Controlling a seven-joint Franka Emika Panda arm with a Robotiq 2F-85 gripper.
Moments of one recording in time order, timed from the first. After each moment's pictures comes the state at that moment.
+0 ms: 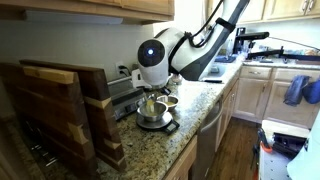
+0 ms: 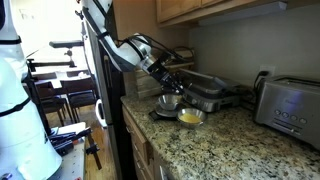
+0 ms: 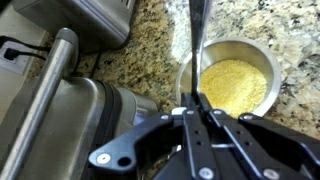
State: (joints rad) arm 0.09 0.14 0.09 -2.35 -1.47 2.32 -0.14
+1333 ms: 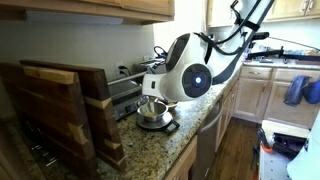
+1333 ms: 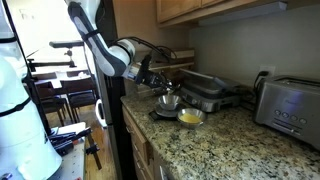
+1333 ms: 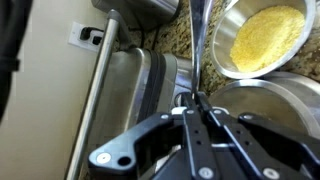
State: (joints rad) arm 0.12 0.04 0.17 -2.55 -2.00 2.29 0.57
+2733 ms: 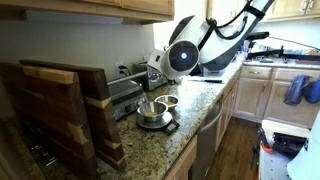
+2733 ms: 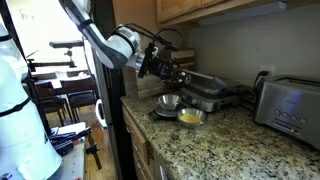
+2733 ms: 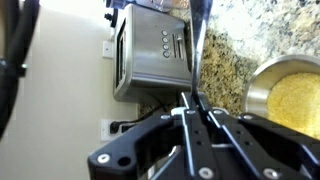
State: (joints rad) arm 0.08 -0.06 0.05 -2.52 -1.82 2.23 0.63
